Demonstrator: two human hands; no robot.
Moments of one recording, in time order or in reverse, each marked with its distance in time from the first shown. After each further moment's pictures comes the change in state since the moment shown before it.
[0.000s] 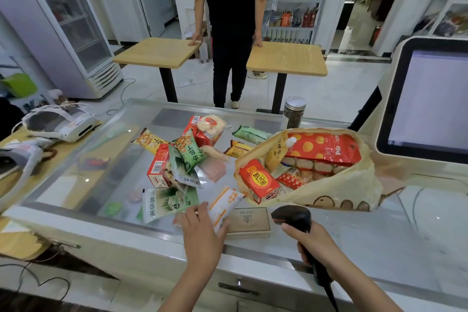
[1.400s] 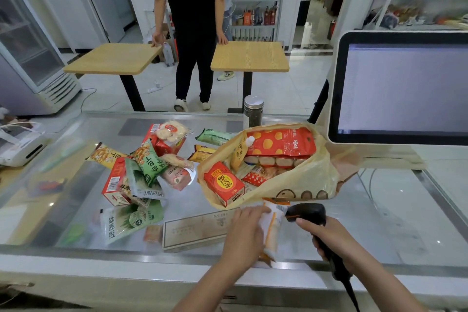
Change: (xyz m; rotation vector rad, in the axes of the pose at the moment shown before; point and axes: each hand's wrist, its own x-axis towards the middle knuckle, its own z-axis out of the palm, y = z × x) left_hand -0.020 0.132 0.010 -0.253 -0.602 0.336; right_hand -0.022 0.023 -0.079 0.110 0.146 0.090
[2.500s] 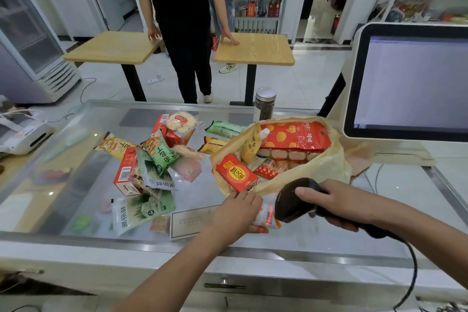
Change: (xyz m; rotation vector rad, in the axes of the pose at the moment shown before) left_hand 0.034 -0.060 -0.028 0.733 -0.144 0.480; right_hand -0.050 -0.114 -0.001 -0.638 -0.295 -0.187
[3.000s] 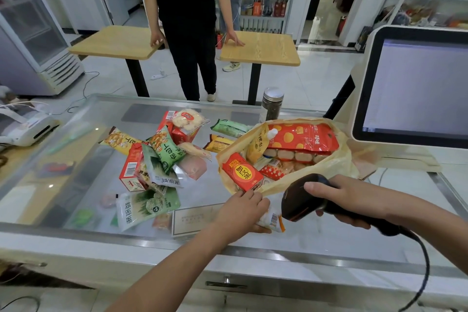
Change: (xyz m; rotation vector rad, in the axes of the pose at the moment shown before) left_hand 0.001 -0.008 0.008 -0.031 0.044 0.092; right_hand -0.007 -0.022 -0.011 -0.045 -0.036 0.079
